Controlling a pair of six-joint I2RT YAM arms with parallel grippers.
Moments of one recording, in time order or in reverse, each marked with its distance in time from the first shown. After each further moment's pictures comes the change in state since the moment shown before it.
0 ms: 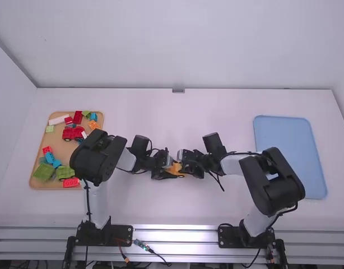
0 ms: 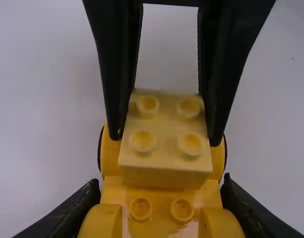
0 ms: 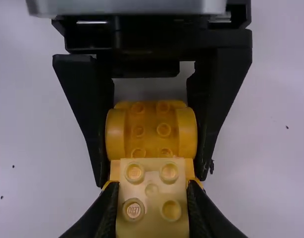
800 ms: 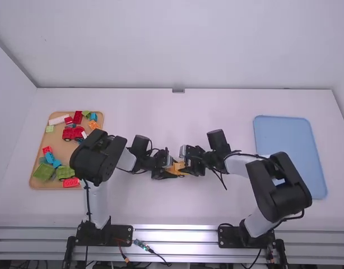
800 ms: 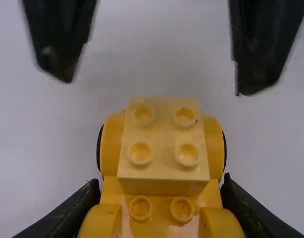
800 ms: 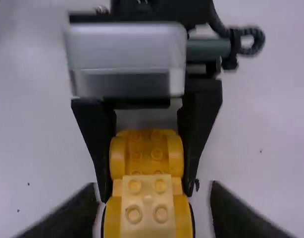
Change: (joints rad) left arm 0.000 0.000 0.000 0.003 -0.008 -0.005; right arm -0.042 -0.076 0.002 -0.007 -0.113 0.015
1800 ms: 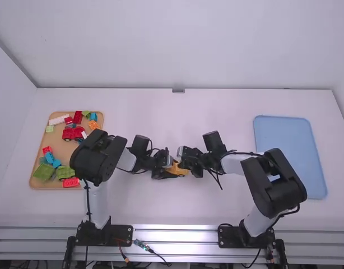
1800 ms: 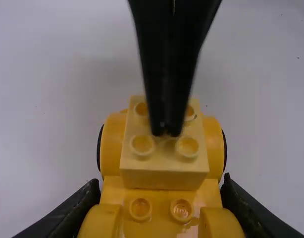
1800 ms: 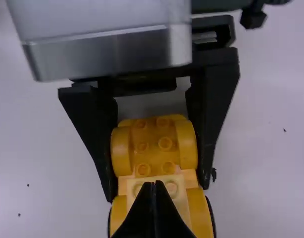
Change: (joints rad) left arm 0.000 0.000 0.000 0.006 -0.005 -0.001; right arm 0.022 0.063 0.014 -0.021 0.085 0.061
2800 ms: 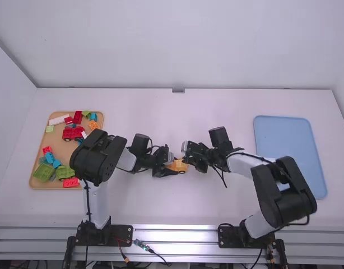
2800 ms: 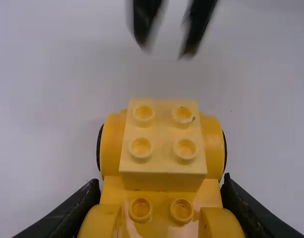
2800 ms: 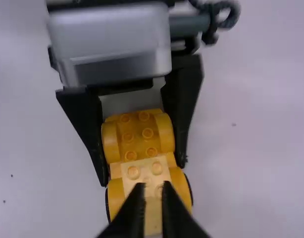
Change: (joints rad) left arm 0.001 0.000 0.005 0.054 -0.048 -0.110; right arm -0.045 -0.163 0.019 -0.119 0.059 -0.015
